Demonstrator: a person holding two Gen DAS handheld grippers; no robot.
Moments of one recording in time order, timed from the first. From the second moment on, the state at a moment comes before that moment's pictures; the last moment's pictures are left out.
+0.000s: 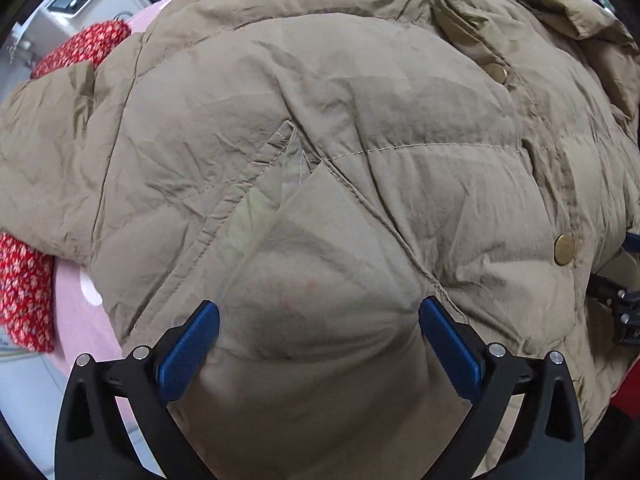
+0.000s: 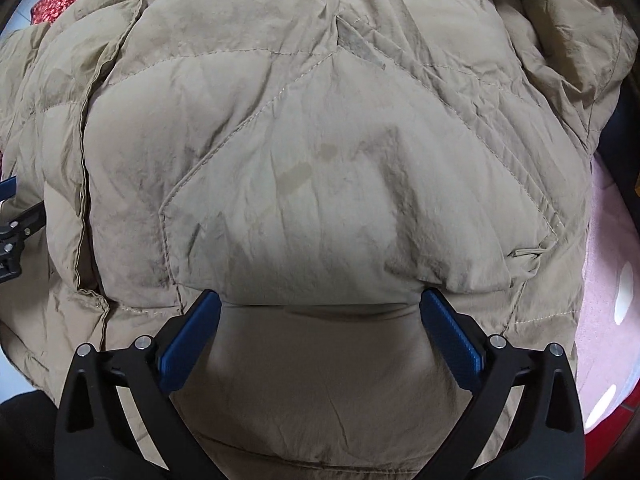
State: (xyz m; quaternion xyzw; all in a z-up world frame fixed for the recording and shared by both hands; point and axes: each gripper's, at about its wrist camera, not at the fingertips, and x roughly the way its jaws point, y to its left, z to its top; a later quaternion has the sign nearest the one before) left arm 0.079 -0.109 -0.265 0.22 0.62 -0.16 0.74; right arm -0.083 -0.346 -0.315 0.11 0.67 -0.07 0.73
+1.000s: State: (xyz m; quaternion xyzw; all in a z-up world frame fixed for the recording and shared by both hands) left arm 0.154 -0.291 -0.197 0.16 0.60 -0.32 0.72; right arm -0.089 -0.444 -0.261 0.15 0.64 -0.10 0.75
